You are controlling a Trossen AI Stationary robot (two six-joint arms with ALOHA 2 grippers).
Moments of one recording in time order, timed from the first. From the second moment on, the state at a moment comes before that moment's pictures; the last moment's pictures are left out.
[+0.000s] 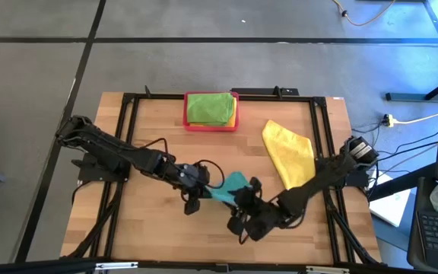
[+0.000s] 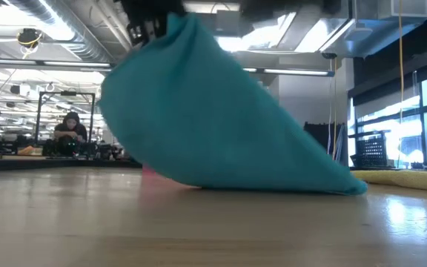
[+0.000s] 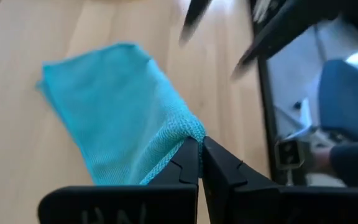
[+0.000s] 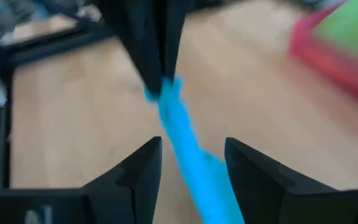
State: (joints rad) left arm -0.31 1.48 1.08 -0.31 0.00 -0.52; right arm 0.60 1.81 1.39 -0.44 0.84 0.81
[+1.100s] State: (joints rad) left arm -0.31 1.48 1.08 -0.26 0.04 -0.51; right arm 0.40 1.83 1.30 -0.10 0.31 0.46
